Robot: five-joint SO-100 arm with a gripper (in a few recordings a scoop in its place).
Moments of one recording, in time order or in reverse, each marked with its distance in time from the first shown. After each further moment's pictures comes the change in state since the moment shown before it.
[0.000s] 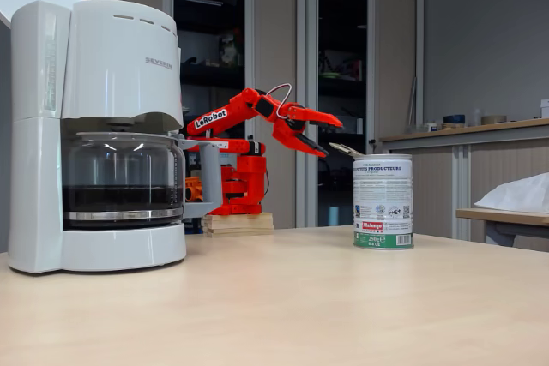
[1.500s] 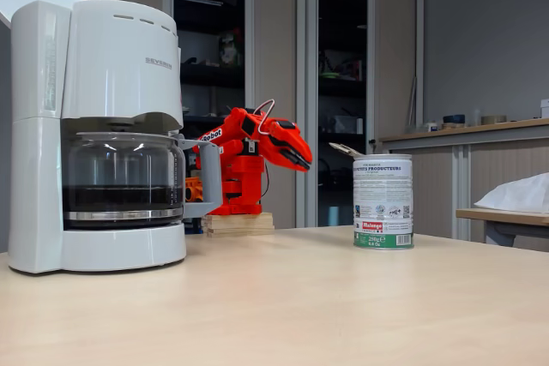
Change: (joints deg) arm 17.3 18.5 14.2 -0.7 -2.4
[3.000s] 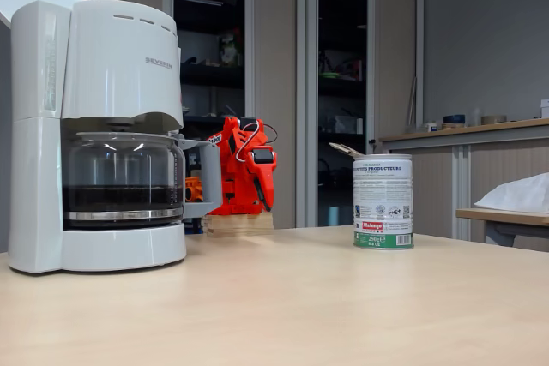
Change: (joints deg) arm 15.5 -0.3 11.0 14.0 1.2
